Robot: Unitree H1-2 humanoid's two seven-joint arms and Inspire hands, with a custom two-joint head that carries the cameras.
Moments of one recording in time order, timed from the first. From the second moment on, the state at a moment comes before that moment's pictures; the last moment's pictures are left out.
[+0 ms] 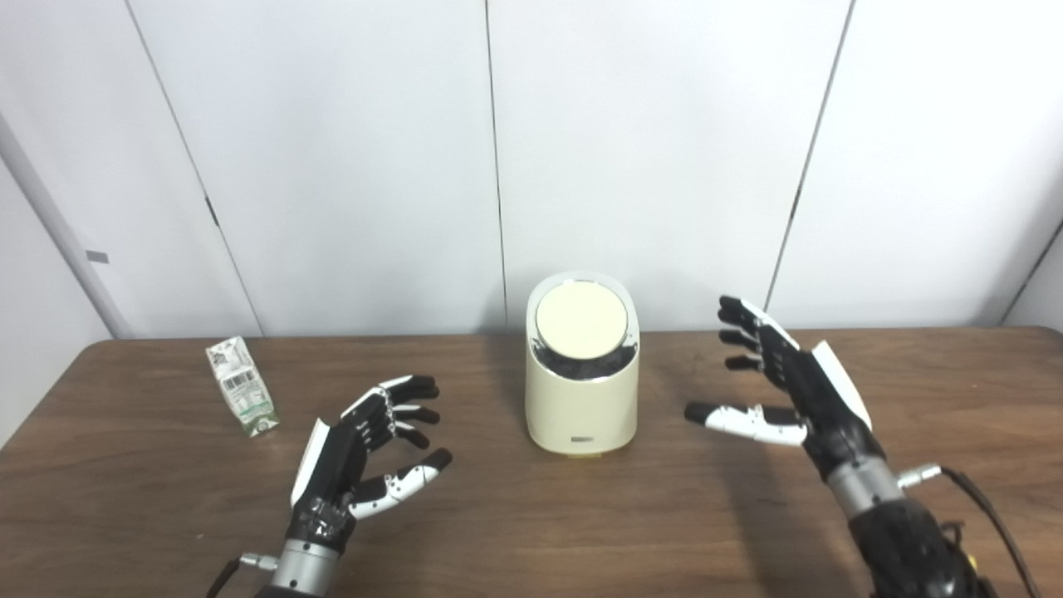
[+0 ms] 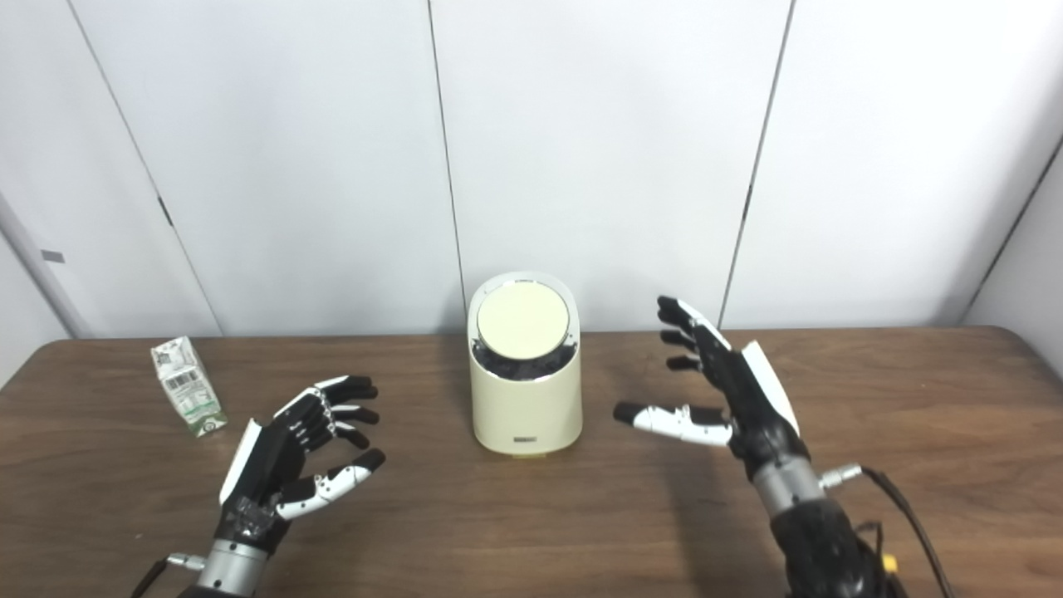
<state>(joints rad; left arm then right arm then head) -0.20 0.15 0.04 0.21 -0.01 -0.43 -0.13 -0.32 -0.23 0.02 -0.14 -0.25 0.15 0.10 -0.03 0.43</state>
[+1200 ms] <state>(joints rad) -0.23 0.14 0.04 0.24 0.00 -0.44 -0.12 -0.74 -0.25 0.22 -0.02 -0.49 0.42 0.21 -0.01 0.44</state>
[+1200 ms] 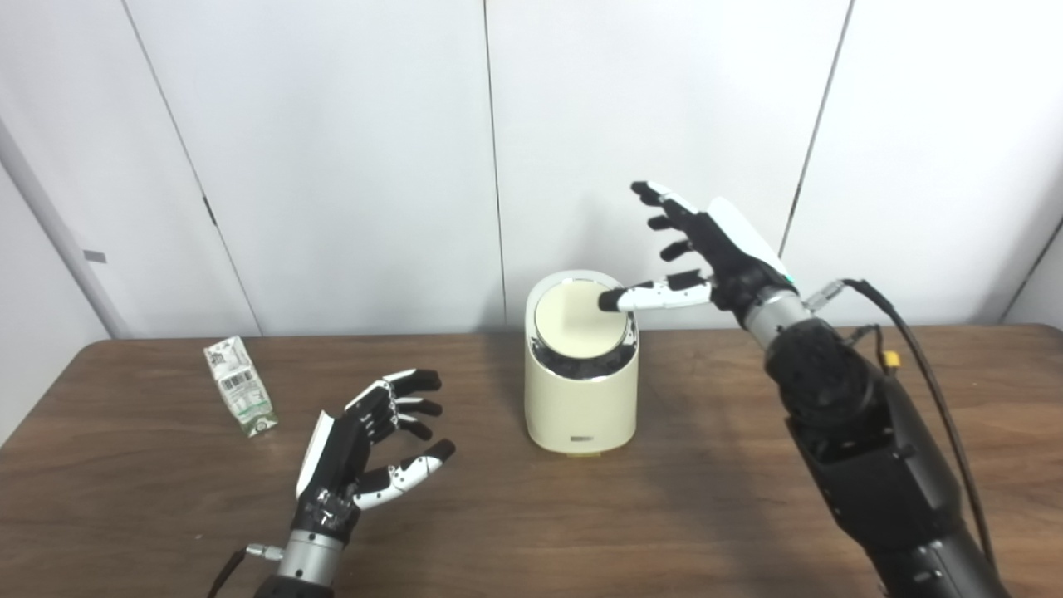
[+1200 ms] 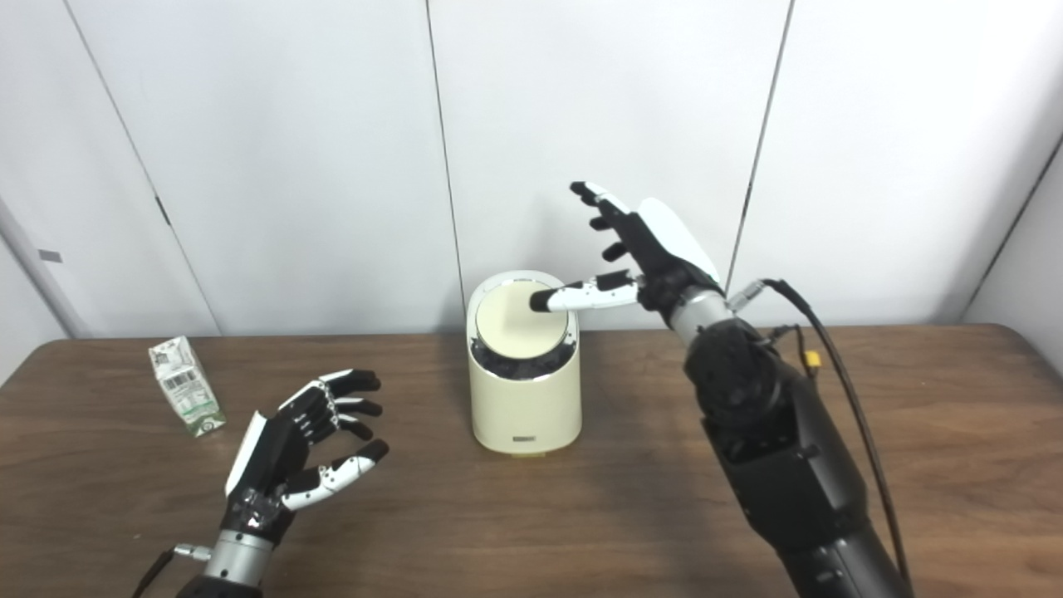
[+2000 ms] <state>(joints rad) -0.23 0.13 0.04 0.24 0.00 -0.44 -0.11 -0.81 -0.24 0.31 0.14 -0.55 0.42 0.22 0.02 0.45</state>
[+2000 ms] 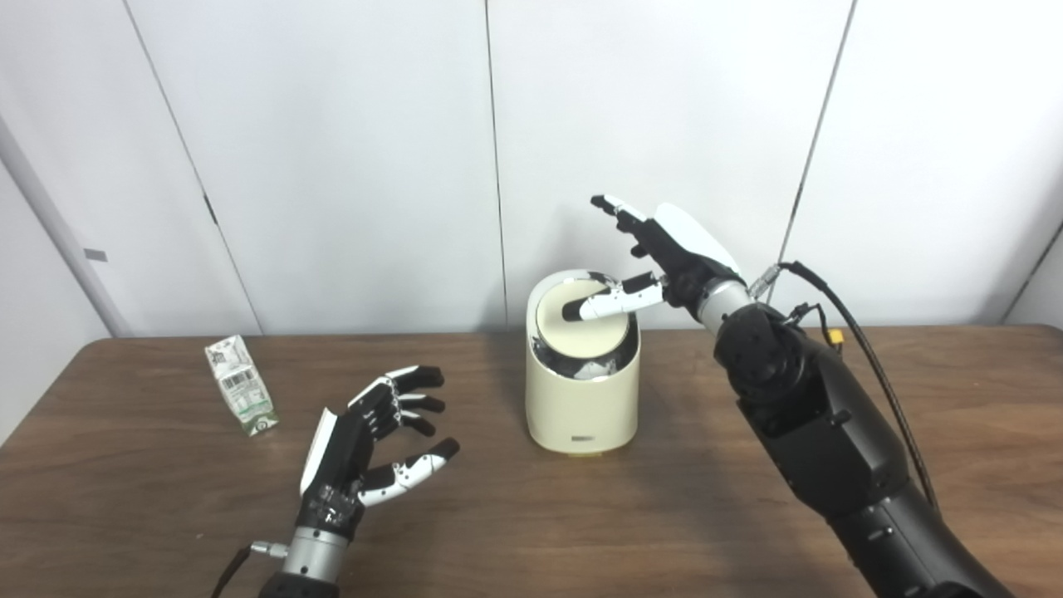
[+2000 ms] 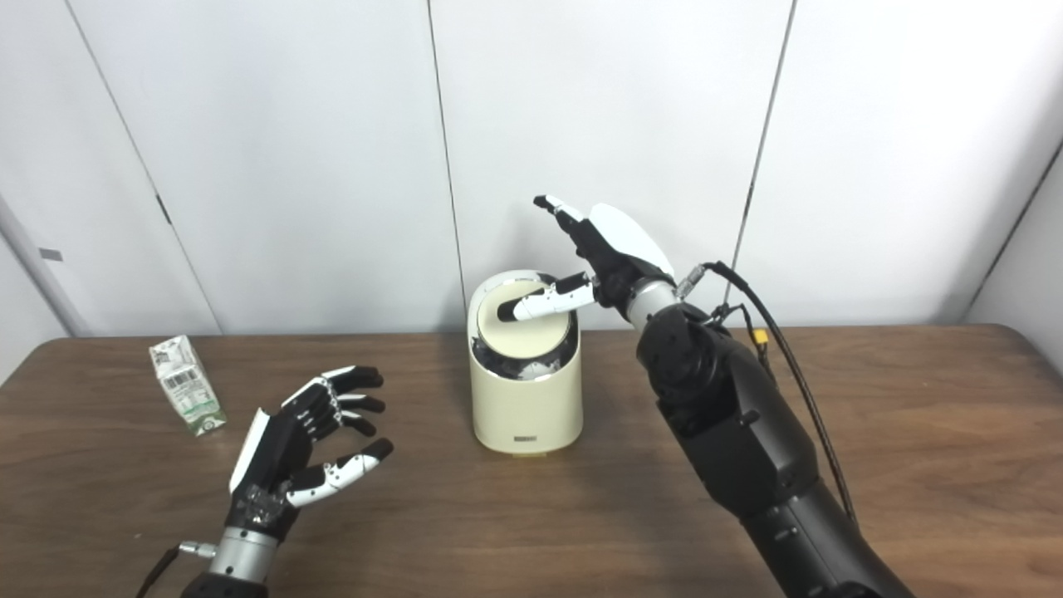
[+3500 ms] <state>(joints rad) -0.22 0.11 0.02 0.21 0.01 -0.43 -0.12 -0.79 -0.26 0.33 0.18 -0.59 0.42 0.24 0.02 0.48</state>
